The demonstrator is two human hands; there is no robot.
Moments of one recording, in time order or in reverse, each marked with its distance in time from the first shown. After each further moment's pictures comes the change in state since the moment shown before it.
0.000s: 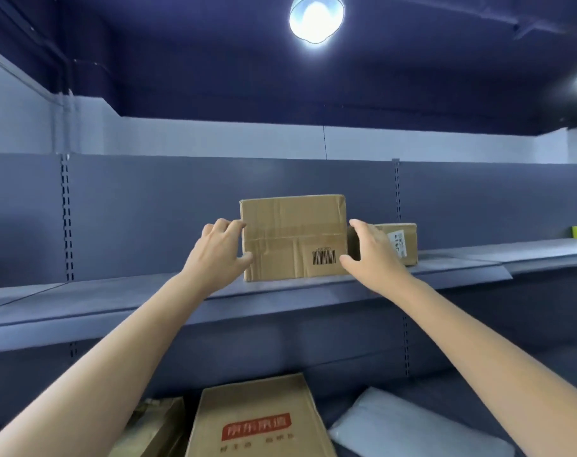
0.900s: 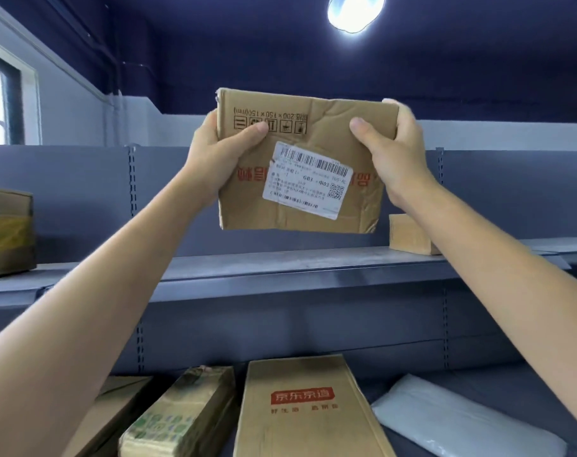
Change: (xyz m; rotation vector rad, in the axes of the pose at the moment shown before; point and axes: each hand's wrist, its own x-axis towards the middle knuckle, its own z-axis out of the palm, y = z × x) left_hand -0.013 -0.005 -0.128 -1.012 0.276 0.002; right_hand 0.025 -0.123 -0.055 0.949 0.359 -0.054
